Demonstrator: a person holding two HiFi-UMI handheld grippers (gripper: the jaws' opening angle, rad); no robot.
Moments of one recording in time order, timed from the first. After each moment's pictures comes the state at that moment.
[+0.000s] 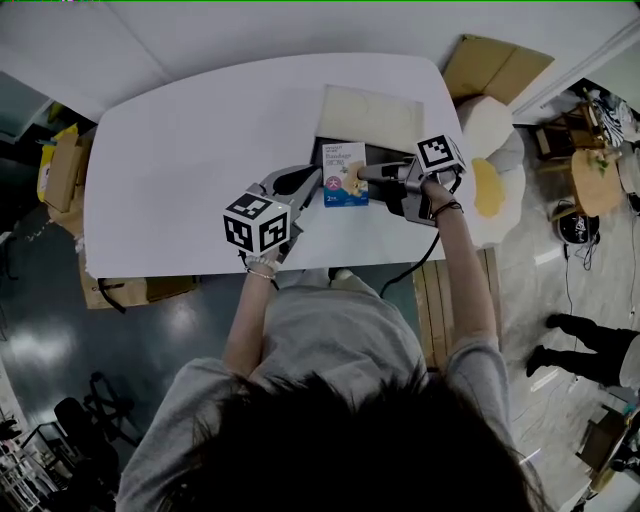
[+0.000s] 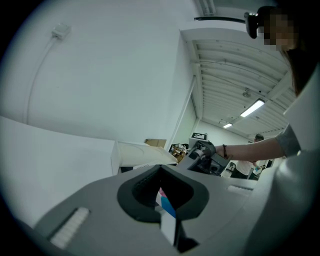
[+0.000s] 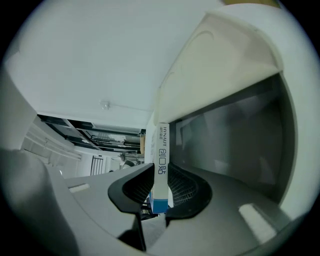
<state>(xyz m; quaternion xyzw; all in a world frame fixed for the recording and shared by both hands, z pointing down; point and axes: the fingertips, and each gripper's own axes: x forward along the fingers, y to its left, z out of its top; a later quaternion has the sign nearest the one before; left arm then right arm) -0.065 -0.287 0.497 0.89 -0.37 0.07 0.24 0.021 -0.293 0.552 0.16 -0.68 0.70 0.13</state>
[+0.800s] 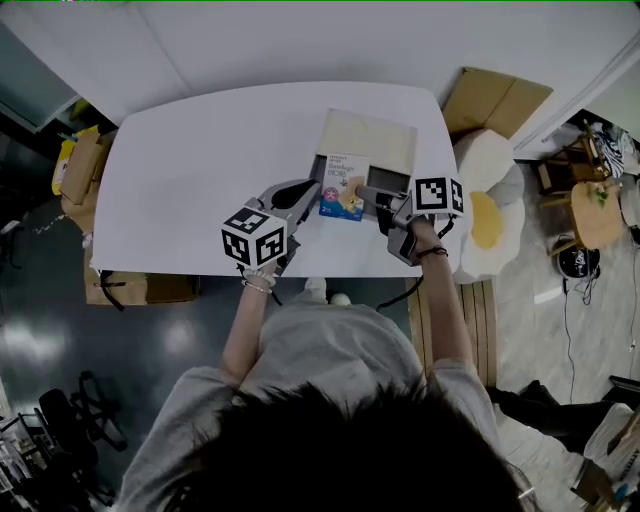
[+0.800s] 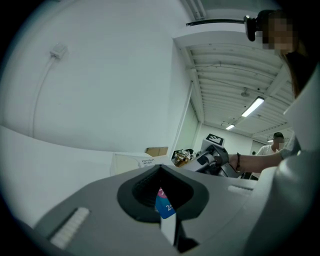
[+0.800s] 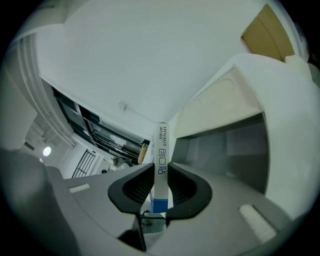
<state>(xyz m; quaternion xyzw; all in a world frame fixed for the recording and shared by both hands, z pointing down) -0.050 -0.261 0.451 0.89 -0.40 0.04 0.20 0.036 -0.276 0.499 0.22 -0.78 0.58 0.06</state>
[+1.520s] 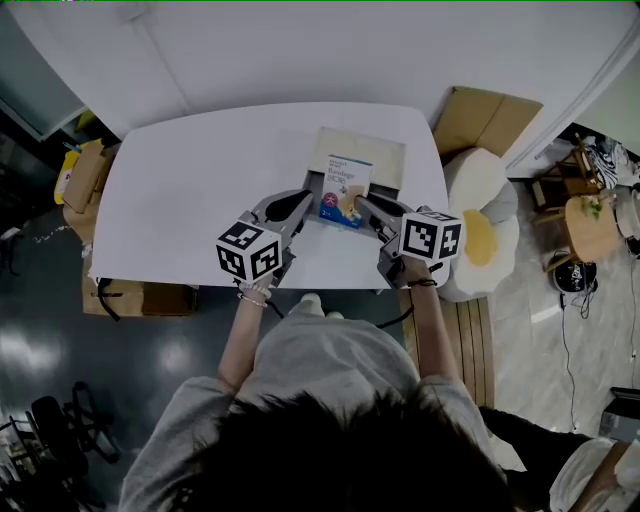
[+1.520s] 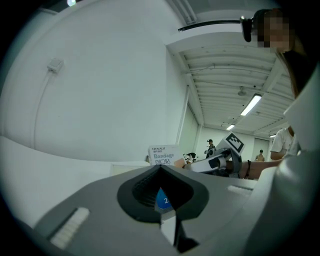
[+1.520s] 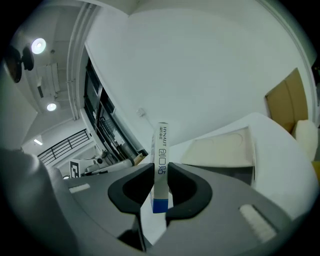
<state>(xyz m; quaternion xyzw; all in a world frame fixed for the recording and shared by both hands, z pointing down) -0.050 -0.254 0.422 0.89 -0.42 0.02 0.16 0.047 -0.267 0.446 0.30 -0.88 0.36 0.03</state>
